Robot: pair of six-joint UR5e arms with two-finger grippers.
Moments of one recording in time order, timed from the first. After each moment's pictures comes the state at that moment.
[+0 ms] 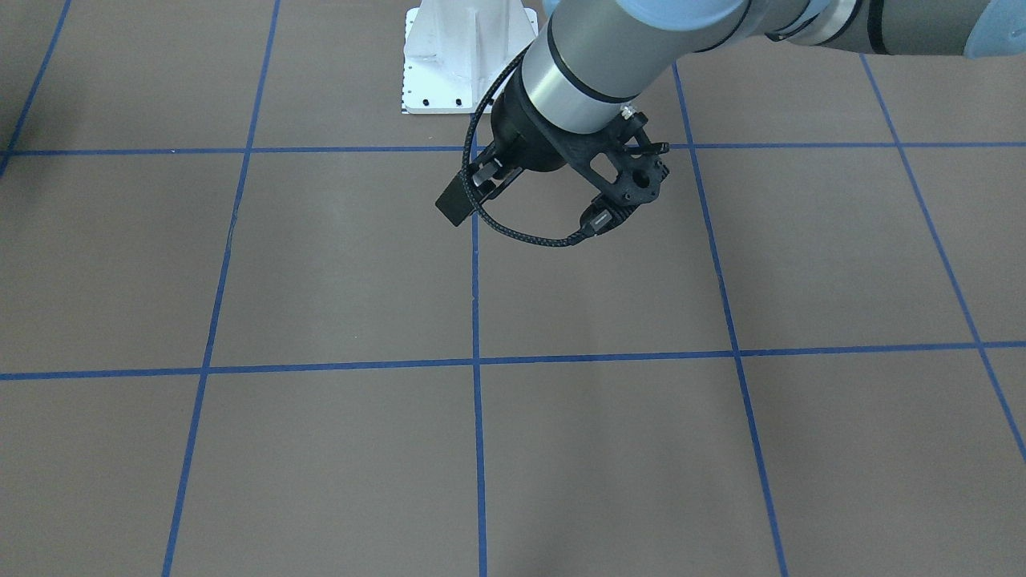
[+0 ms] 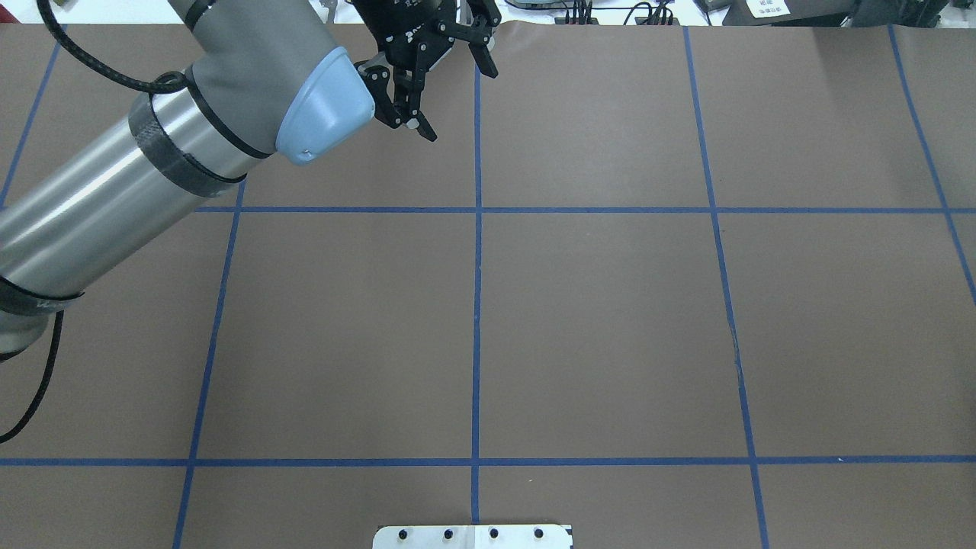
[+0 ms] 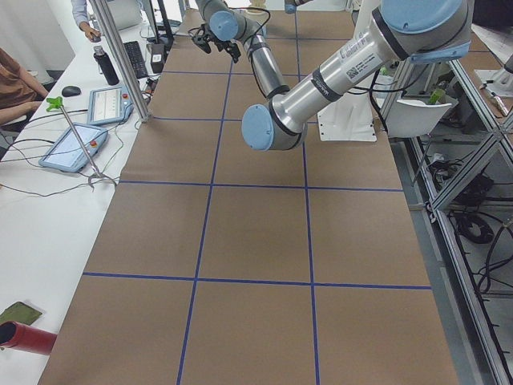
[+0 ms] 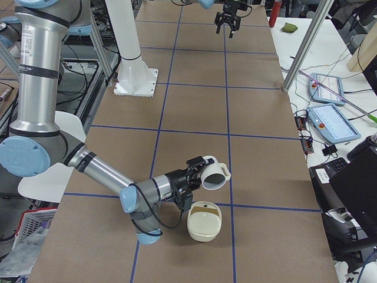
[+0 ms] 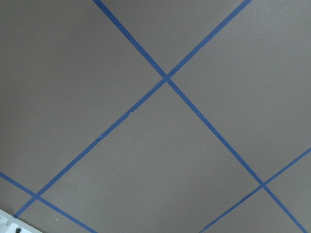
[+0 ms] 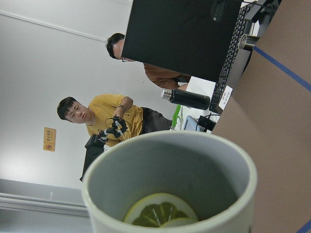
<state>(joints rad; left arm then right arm) -0.91 -2.61 -1.55 -1.43 -2.50 -1.86 1.46 -1.72 1.08 0.85 1.97 2.11</state>
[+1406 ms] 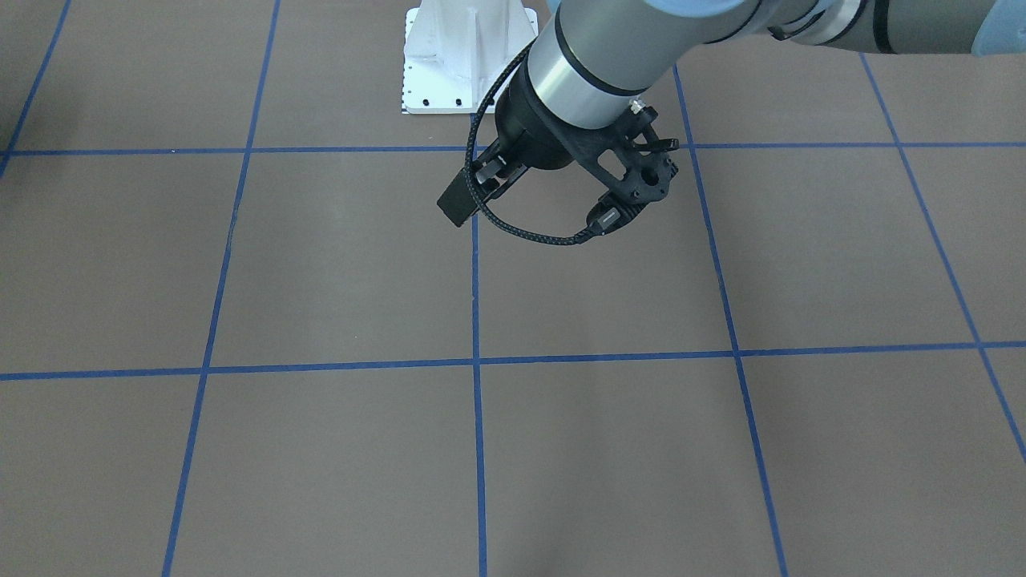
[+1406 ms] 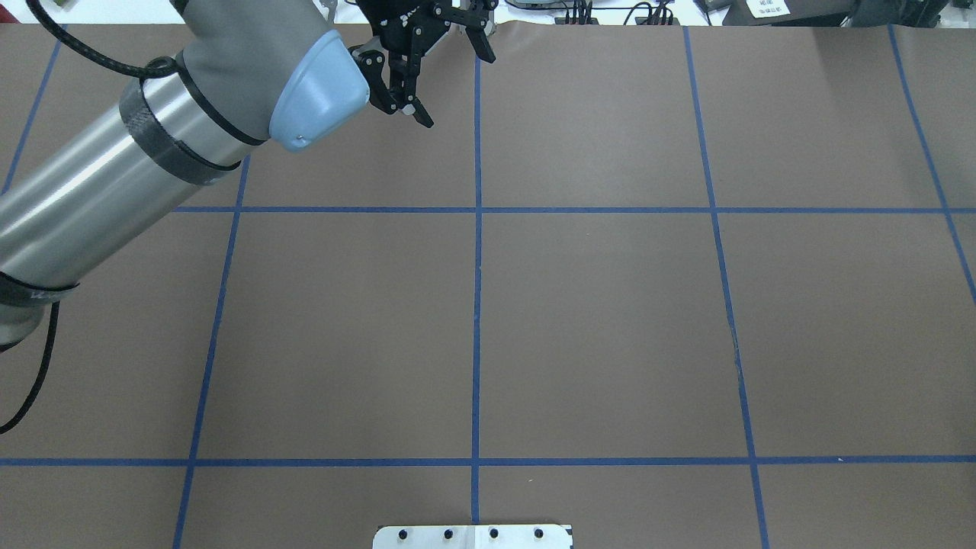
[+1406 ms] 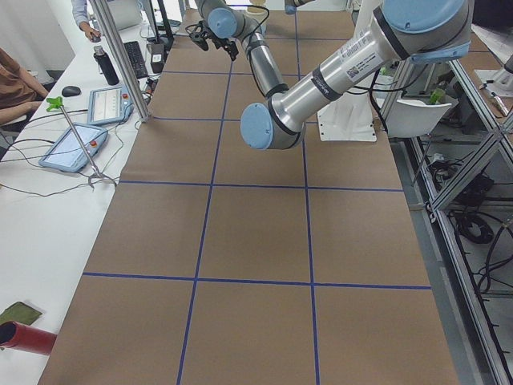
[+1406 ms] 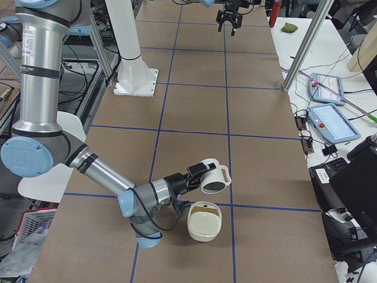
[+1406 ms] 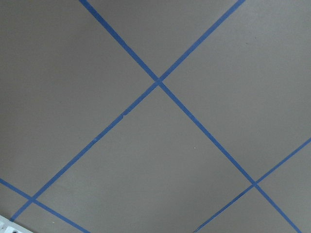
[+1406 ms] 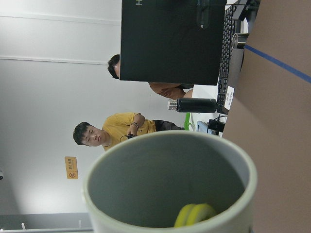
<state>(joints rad) -0.93 -2.61 -1.55 -1.43 -2.50 -1.85 1.46 -1.70 1.03 0.92 1.90 2.35</state>
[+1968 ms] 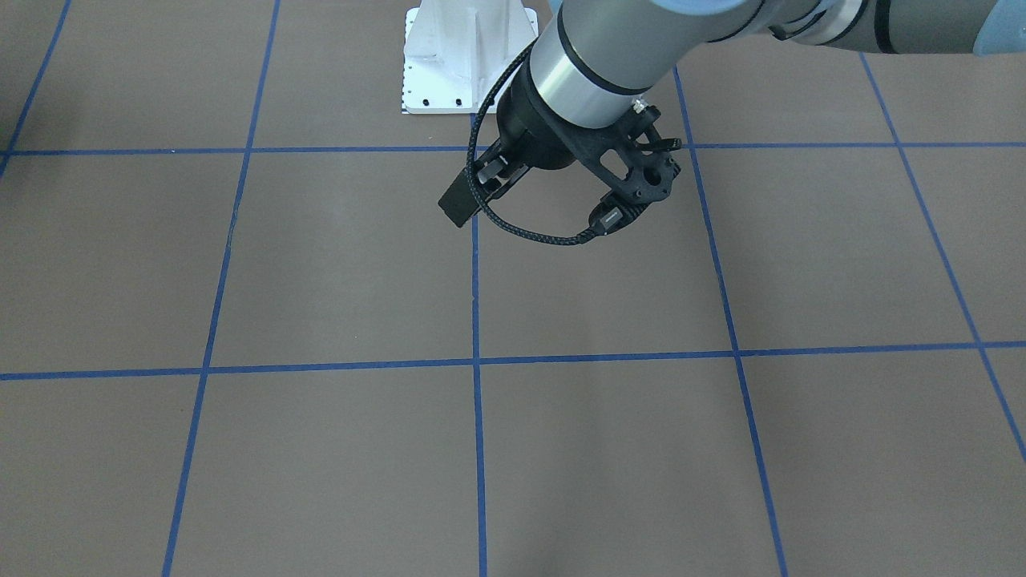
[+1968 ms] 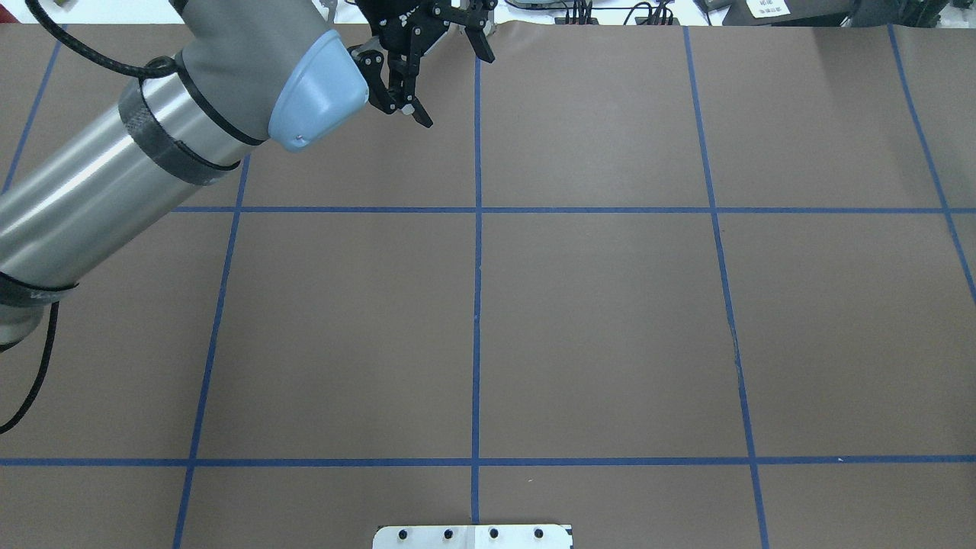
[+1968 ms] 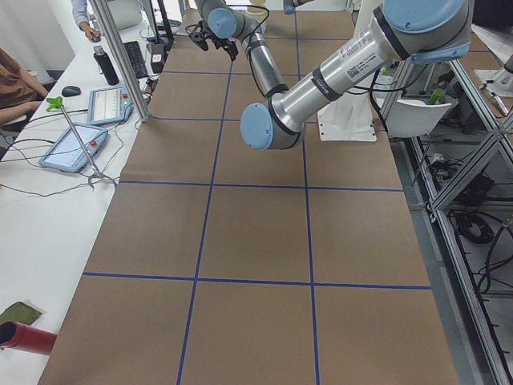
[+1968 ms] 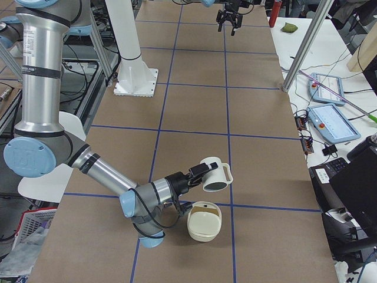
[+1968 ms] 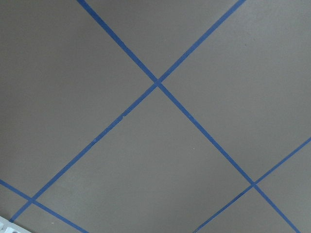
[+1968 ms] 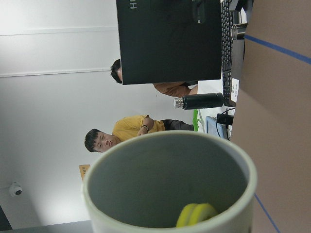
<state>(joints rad) -0.93 -2.61 -1.55 -1.43 -2.50 -1.85 1.46 -1.68 1.02 0.94 1.88 2.47</state>
